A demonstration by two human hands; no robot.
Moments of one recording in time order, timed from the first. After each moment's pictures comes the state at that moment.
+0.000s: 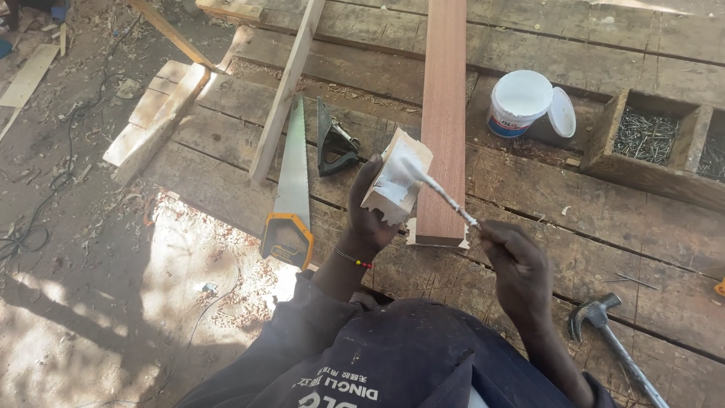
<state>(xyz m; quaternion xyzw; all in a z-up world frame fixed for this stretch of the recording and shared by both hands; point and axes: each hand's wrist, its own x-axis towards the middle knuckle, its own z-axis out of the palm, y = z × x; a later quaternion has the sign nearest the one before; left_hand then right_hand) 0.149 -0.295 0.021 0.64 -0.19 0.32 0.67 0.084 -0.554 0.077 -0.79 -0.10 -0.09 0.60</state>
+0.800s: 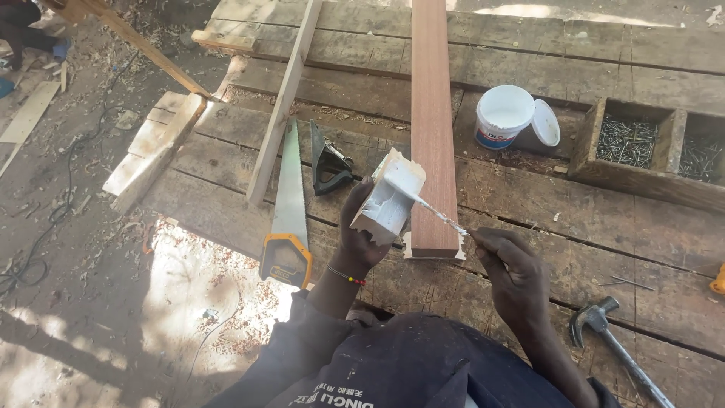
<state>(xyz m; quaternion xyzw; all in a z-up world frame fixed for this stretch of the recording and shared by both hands) 0.143 -0.293 0.056 0.43 -0.05 0.11 0.89 0.083 -0.548 0.088 -0.79 -0.07 -0.12 0.59</state>
